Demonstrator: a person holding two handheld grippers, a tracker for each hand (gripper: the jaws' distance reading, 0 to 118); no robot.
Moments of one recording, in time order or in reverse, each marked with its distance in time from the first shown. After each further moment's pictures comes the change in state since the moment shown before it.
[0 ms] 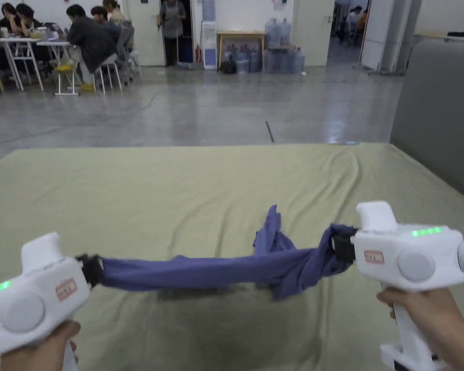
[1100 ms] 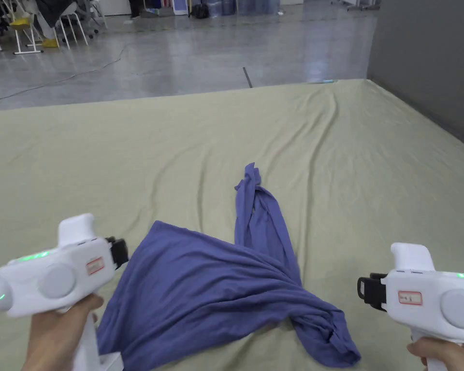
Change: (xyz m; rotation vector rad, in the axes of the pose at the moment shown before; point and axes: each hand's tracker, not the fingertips) left arm 0.044 -0.025 -0.067 -0.189 -0.102 -0.223; right arm 0.009 -0.133 0.070 -0.231 -0.054 -0.340
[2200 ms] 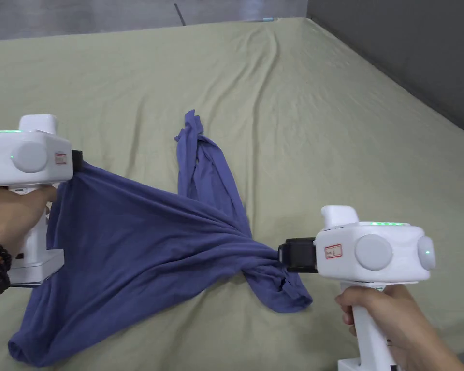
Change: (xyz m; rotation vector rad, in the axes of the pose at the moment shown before) left arm 0.016 0.069 -0.088 -0.105 0.088 -0.238; right arm -0.017 -0.021 -0.038 -0.164 -0.107 -0.057
